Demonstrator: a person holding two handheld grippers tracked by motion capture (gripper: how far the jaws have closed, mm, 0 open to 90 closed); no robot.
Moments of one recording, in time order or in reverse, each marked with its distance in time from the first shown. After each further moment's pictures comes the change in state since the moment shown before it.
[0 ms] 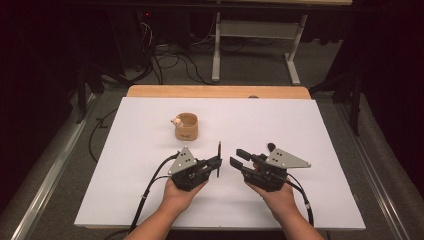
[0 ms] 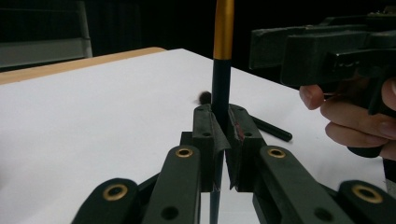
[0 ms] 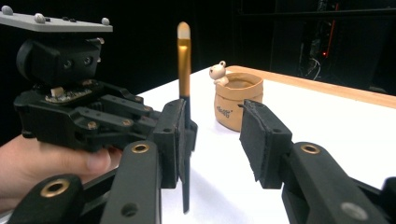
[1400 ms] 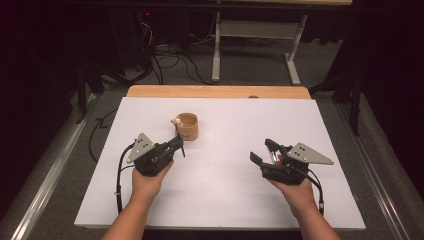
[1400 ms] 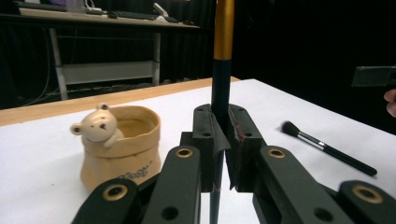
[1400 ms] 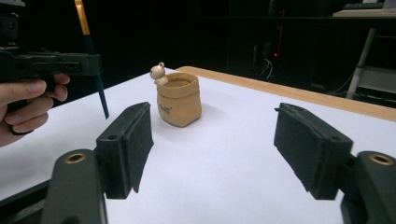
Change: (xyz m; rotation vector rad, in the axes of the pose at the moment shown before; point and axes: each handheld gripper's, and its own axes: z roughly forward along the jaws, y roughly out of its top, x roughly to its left) left arm 0.061 0.013 -0.065 -0.105 0.235 -0.040; right arm -0.036 0.004 -0.033 -0.001 -0.162 -0.007
